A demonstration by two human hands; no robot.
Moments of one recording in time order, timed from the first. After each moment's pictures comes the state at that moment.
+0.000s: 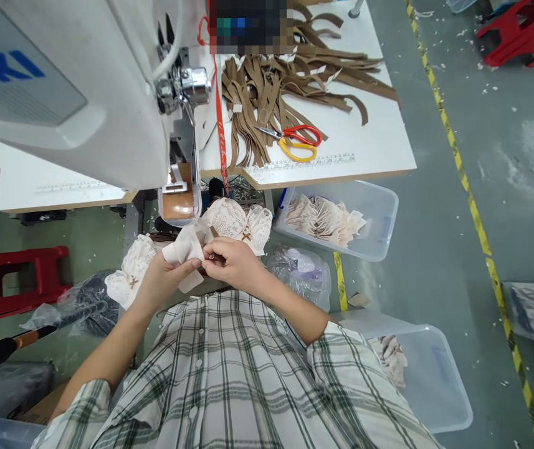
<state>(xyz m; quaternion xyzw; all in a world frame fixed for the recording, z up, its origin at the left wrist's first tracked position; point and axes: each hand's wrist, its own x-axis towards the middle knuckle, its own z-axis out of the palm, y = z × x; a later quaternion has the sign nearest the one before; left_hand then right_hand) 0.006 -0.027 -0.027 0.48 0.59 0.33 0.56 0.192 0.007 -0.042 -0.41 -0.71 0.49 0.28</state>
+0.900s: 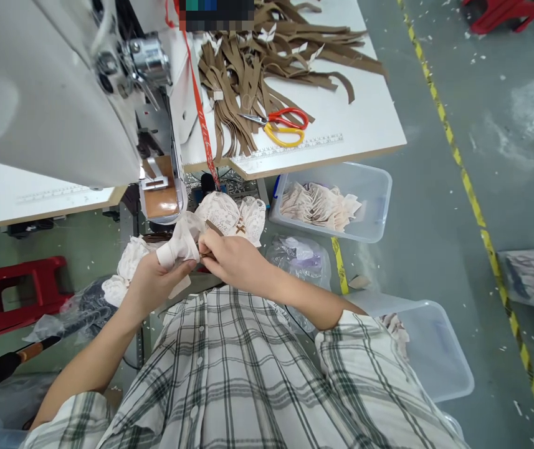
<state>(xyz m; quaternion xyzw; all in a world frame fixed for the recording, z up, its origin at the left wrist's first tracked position) 0.012 -0.020 -0.001 0.57 0.60 0.24 0.51 0.210 0.001 -0.021 -0.43 -0.79 0.40 0.19</state>
